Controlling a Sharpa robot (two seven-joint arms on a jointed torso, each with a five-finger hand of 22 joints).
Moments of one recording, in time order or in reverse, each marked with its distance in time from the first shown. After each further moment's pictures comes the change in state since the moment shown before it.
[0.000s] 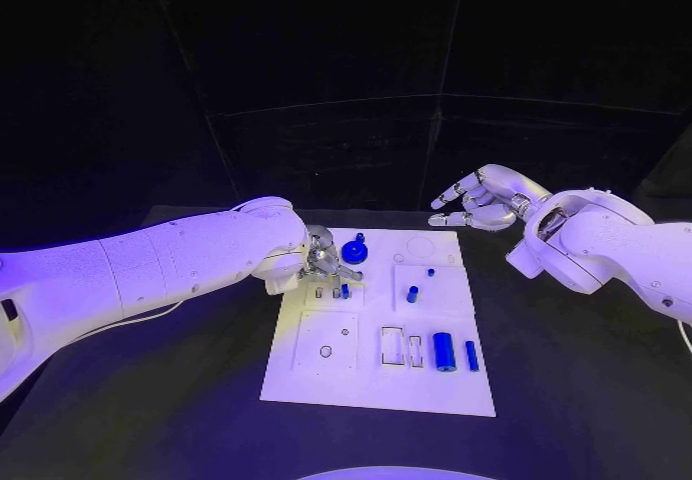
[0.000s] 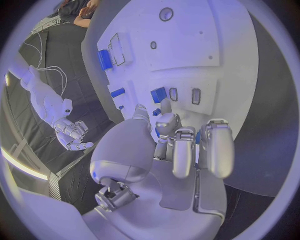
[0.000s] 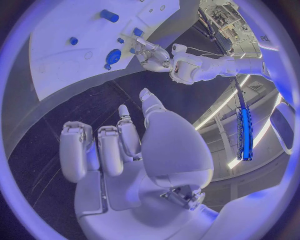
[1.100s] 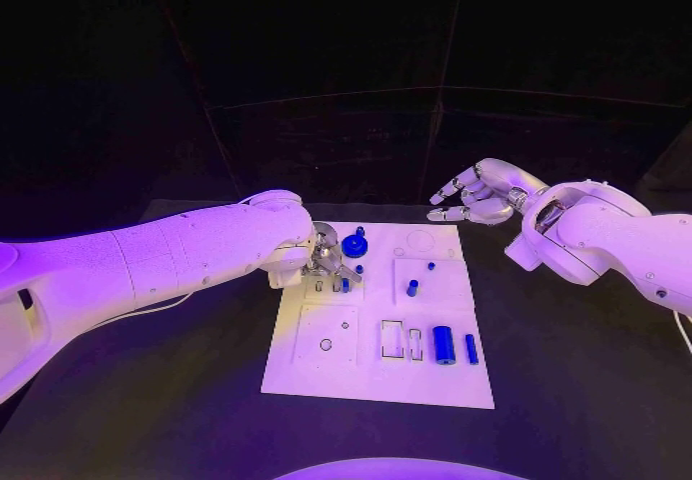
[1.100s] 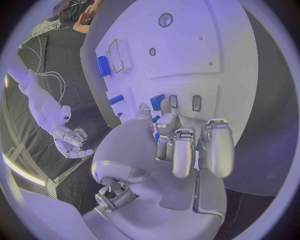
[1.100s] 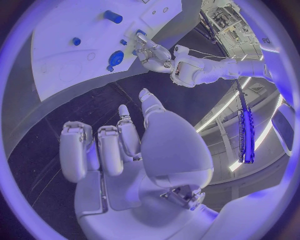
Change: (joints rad) left arm 0.000 0.038 -0.008 -0.033 -0.006 0.067 -0.018; left_hand 0.052 0.025 0.022 -0.044 0.000 -0.018 -0.004 0.031 0.023 0.003 0.004 0.019 0.016 0.000 0.000 0.000 0.000 0.000 0.000 0.000 0.000 0.000; right arm 0.000 0.016 0.000 -0.020 -0.020 0.019 -0.017; right_hand 0.005 0.005 -0.003 0.003 0.009 0.000 0.000 0.003 0.000 0.000 0.000 0.000 0.000 0.000 0.000 -0.005 0.000 0.000 0.000 0.000 0.000 0.000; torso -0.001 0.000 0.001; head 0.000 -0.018
